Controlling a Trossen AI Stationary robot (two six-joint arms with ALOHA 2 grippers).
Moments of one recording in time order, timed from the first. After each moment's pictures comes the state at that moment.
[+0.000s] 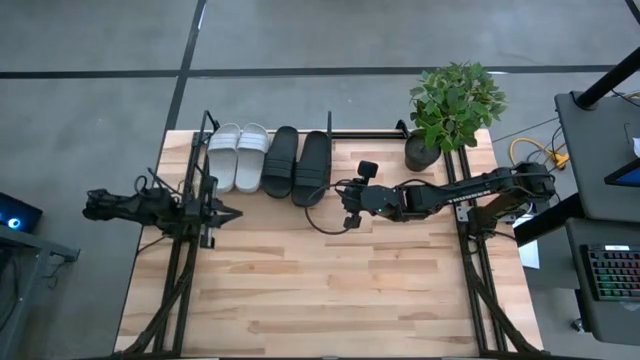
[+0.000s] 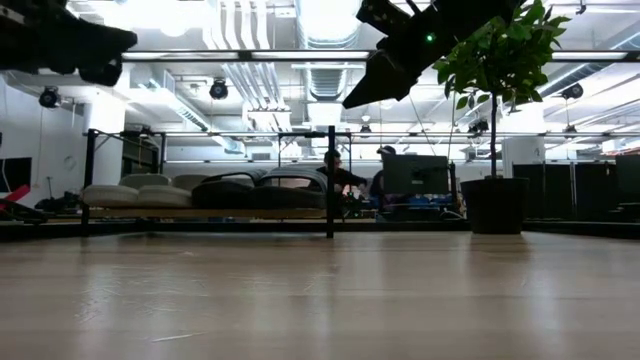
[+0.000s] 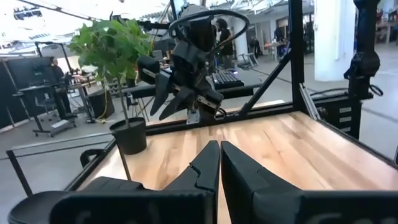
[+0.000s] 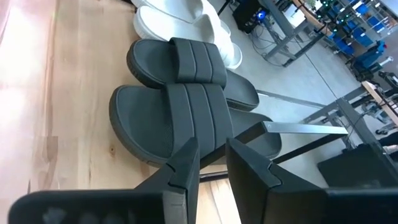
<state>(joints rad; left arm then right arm) -0.20 0.03 0.19 -0.14 -0.19 0.18 0.06 1.51 0.97 0.01 0.60 -0.30</state>
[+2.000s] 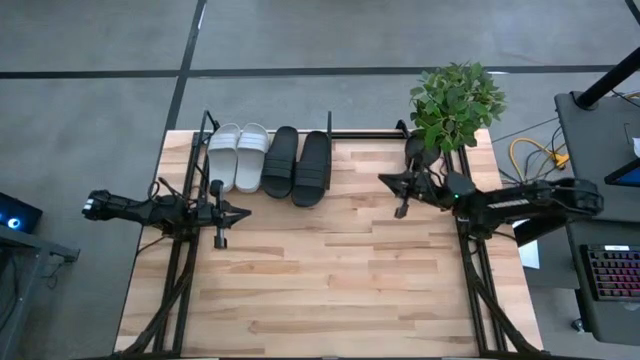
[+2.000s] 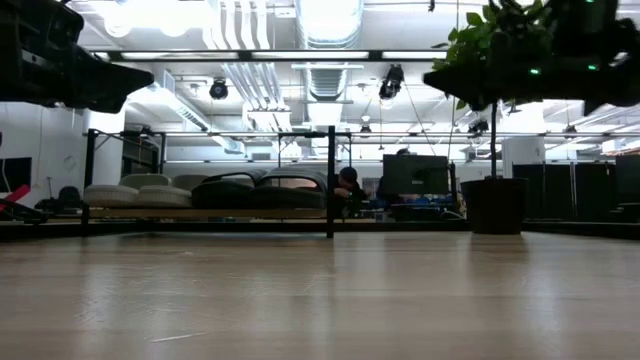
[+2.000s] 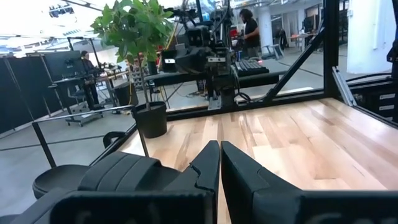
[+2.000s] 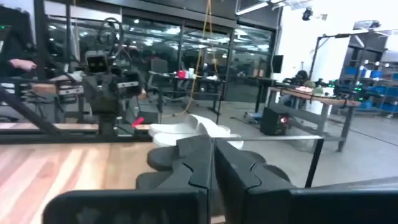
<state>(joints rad) -0.20 0.03 0.03 0.02 -0.30 0.20 -0.23 1.05 0.17 1.04 0.07 -0.14</state>
